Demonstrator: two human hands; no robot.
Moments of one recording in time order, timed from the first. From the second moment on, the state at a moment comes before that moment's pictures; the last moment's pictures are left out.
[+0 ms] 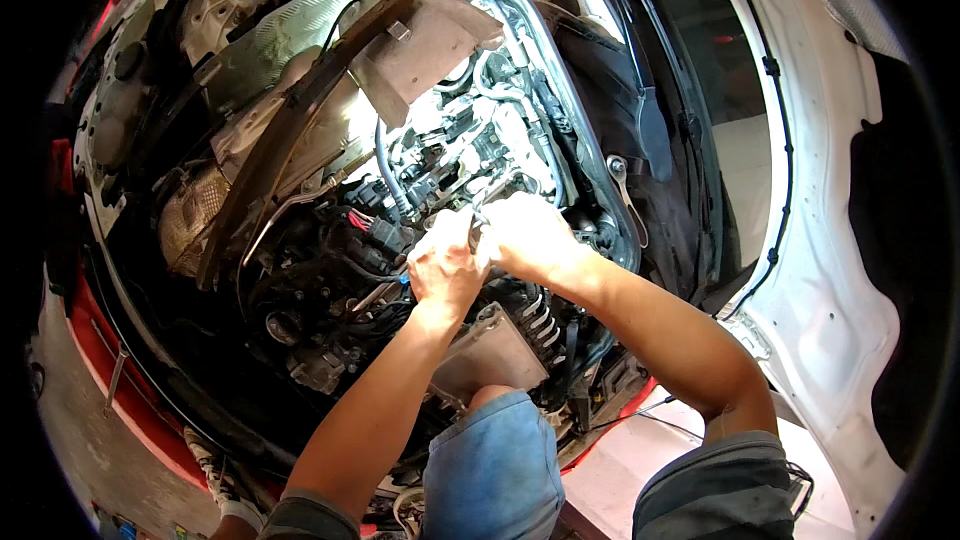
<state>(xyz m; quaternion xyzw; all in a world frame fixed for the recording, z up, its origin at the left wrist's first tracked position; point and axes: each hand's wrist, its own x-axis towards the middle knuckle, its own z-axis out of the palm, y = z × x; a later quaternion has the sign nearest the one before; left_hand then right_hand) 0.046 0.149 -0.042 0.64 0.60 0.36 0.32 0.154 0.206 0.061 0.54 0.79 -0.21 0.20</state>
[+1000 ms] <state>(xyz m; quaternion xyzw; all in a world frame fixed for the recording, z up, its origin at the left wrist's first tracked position) 0.052 0.194 0.009 0.53 0.68 0.07 0.51 0.201 0.281 -0.029 0.48 0.76 -0.39 0.19</state>
